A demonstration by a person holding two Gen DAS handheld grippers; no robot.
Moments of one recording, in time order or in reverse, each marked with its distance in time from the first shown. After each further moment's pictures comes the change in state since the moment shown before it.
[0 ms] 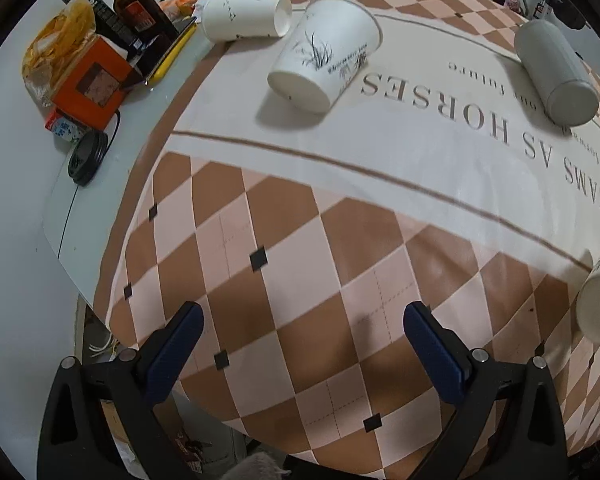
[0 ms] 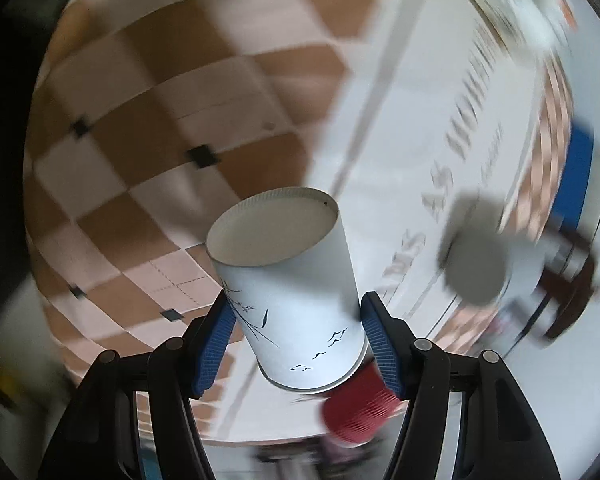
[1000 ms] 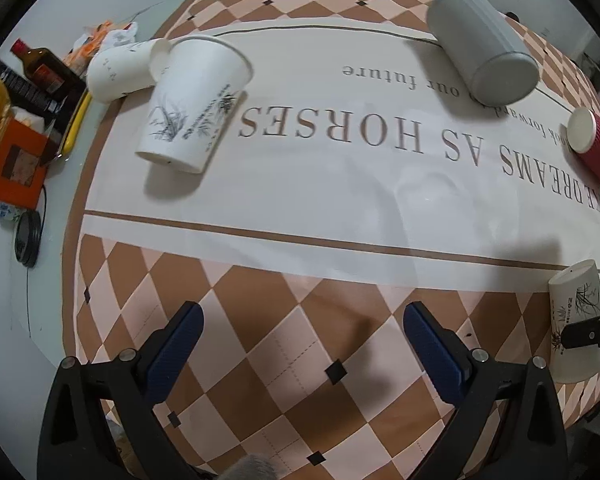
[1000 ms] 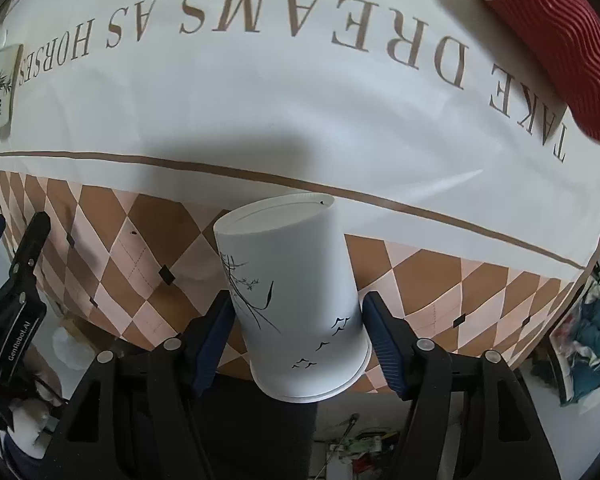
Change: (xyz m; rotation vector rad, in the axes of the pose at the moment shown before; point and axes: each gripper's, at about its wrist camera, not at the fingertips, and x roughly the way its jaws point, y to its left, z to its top) left arm 0.000 -0.063 0.037 0.209 0.009 -0.151; right arm 0.106 -0.081 -0.112 1.380 0.222 1.000
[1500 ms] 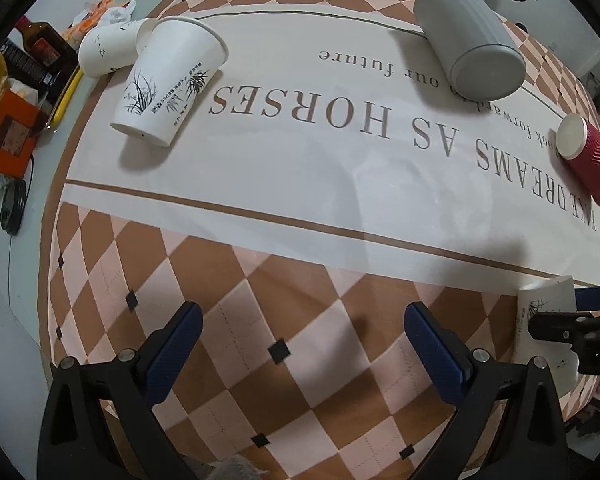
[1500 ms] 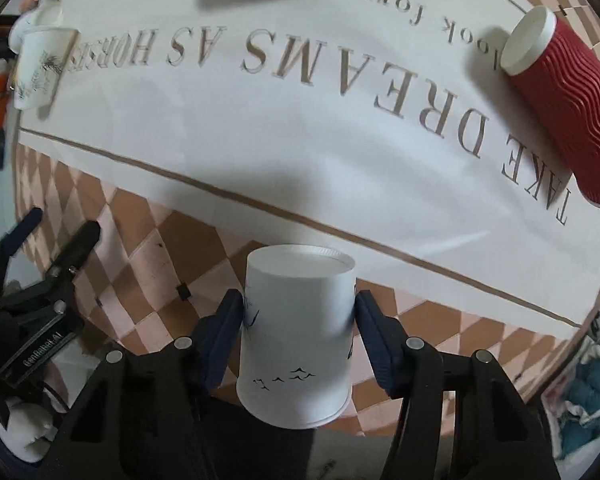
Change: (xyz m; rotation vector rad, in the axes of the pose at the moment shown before) left arm -0.006 -0.035 -0.007 -0.085 0.039 -0.042; right arm -0.017 0.017 -0.023 -0.155 -0.219 0.037
